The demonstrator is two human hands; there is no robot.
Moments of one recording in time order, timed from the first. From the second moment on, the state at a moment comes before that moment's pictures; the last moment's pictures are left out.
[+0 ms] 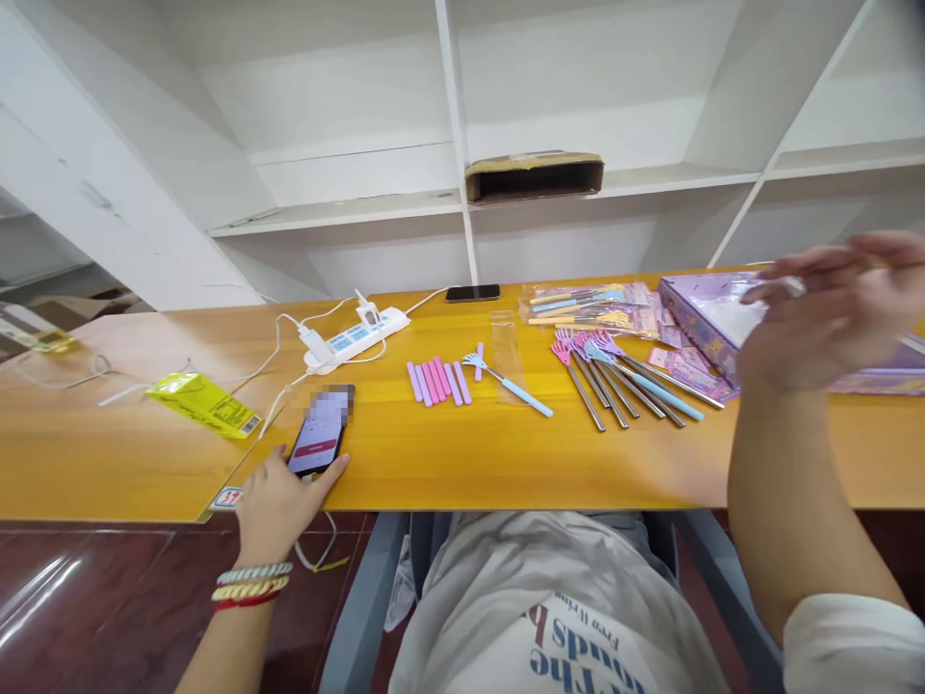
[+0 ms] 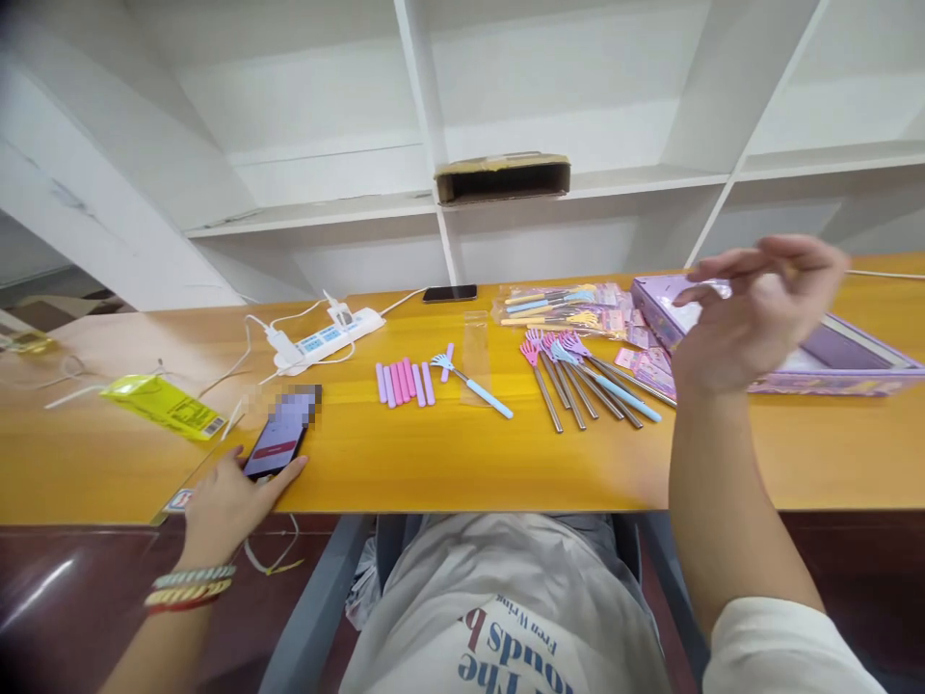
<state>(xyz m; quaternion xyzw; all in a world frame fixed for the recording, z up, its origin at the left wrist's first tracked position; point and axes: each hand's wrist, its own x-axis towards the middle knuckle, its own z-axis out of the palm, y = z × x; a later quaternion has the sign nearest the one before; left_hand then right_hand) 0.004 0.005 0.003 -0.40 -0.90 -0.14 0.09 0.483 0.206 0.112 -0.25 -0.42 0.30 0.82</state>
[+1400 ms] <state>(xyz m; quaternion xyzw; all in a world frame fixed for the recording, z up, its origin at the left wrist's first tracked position) 0.141 0.210 0.015 -0.77 -0.61 -0.15 0.09 0.360 0.222 0.018 -0.35 -0.94 0.02 0.05</state>
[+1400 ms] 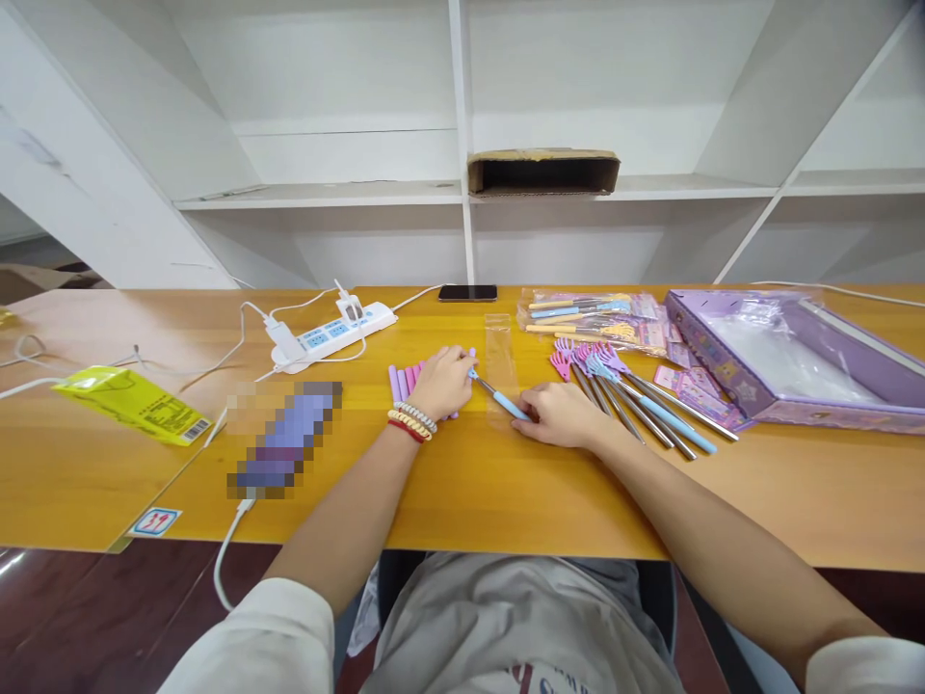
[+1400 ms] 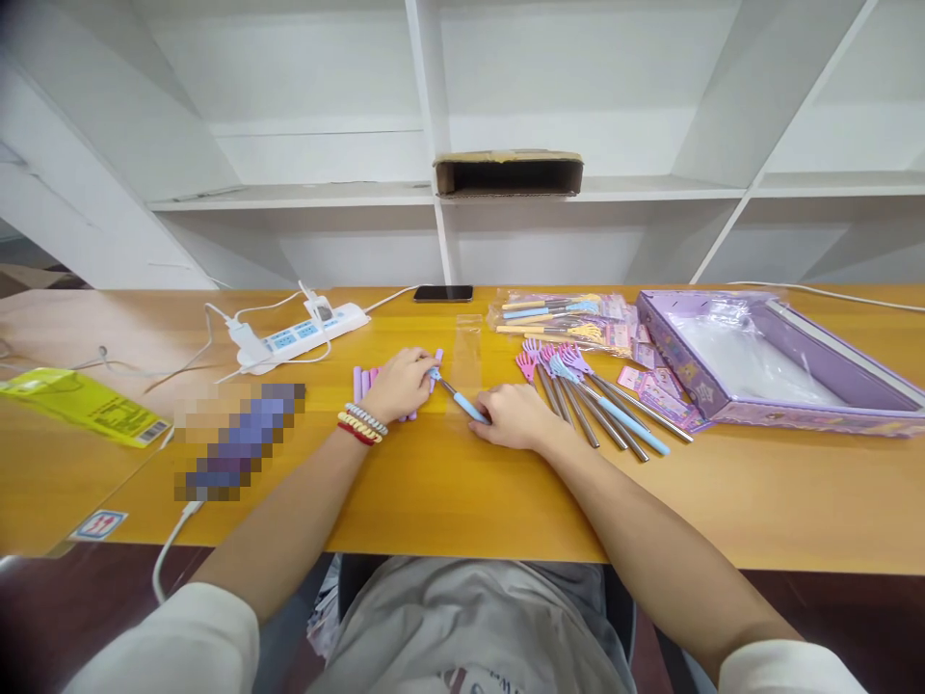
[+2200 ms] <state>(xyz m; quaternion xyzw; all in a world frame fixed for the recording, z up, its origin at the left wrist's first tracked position) 0.131 0.217 0.017 -0.64 -0.59 -0.48 0.04 0.375 0.239 0.016 -0.33 -0.90 0.18 0.23</state>
